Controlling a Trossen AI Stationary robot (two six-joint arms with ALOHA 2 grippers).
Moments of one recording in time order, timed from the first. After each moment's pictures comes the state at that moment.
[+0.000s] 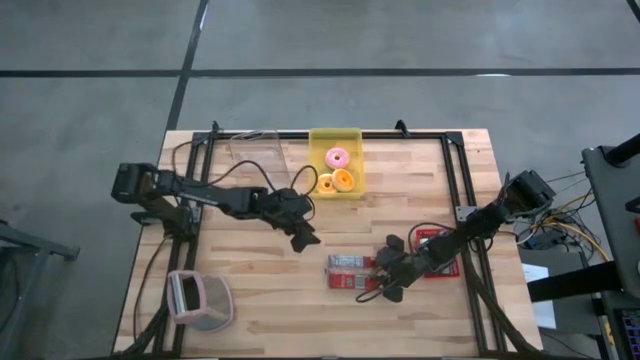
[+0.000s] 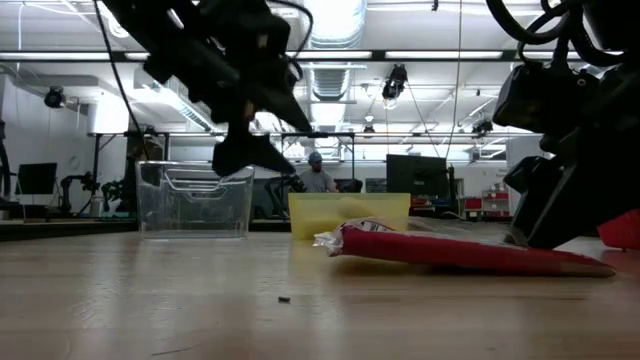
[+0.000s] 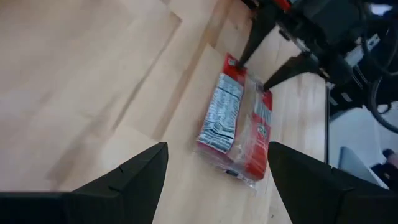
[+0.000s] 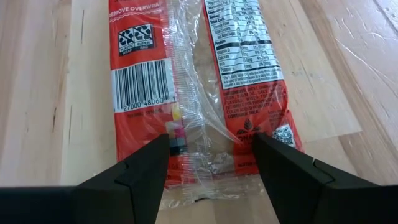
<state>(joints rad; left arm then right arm) 0.01 1.57 0.83 0.02 0.22 -0.69 0.53 1.64 0.53 0.12 0.30 0.71</state>
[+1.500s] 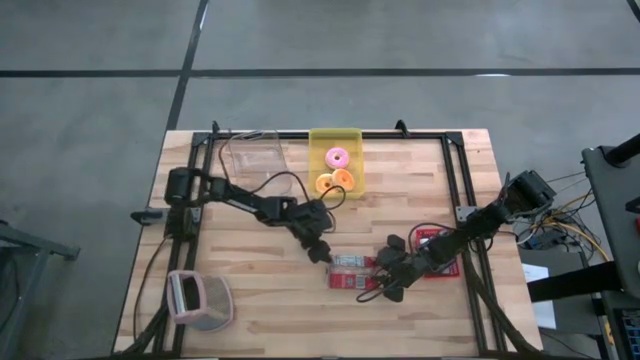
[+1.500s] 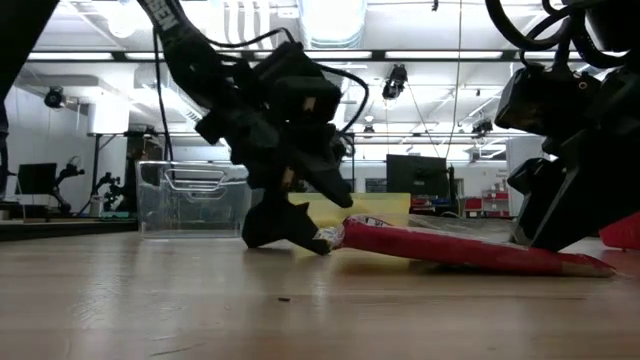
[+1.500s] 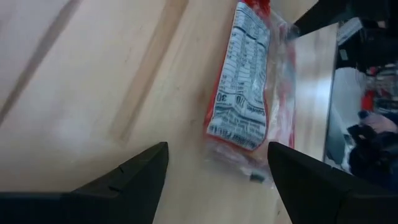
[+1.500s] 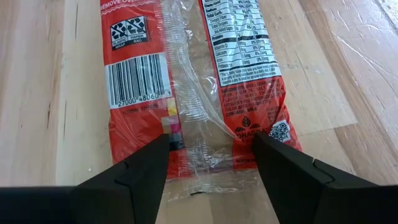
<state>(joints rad) 0.01 1.98 0.98 0.13 0.51 -0.74 0.53 1.64 0.53 0.10 0.31 0.72</state>
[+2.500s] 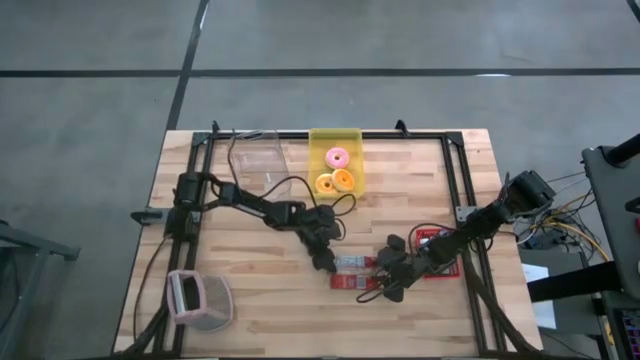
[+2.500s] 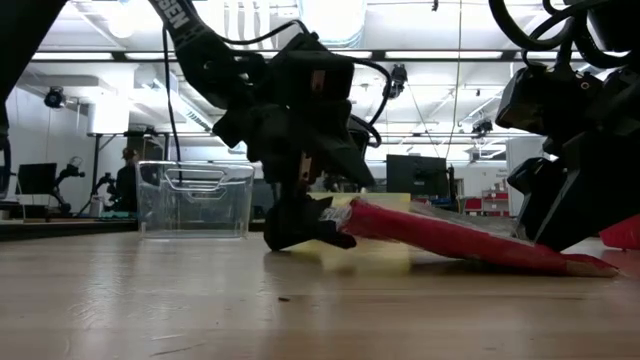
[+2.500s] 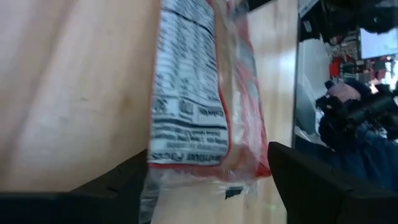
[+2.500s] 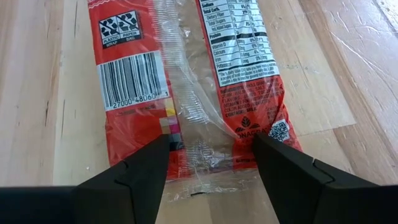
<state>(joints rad) -0.03 2.05 1.09 0.17 0.66 -0.72 0.53 1.64 0.53 0.10 0.31 0.71</state>
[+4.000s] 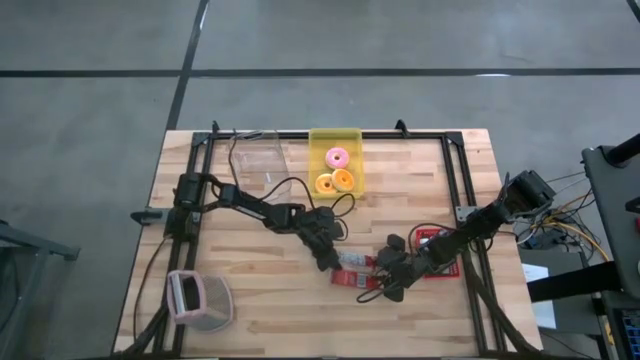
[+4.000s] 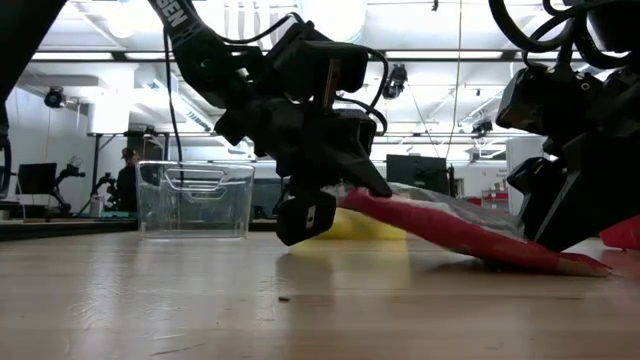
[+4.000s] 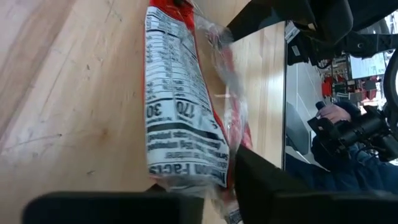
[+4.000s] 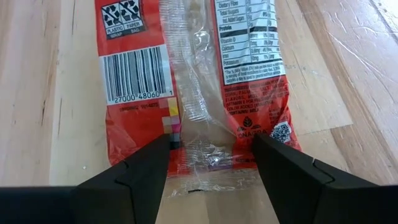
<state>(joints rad) -0.03 2.05 1.08 0.27 0.59 -0.78 0.53 1.64 0.53 0.10 0.32 0.70</state>
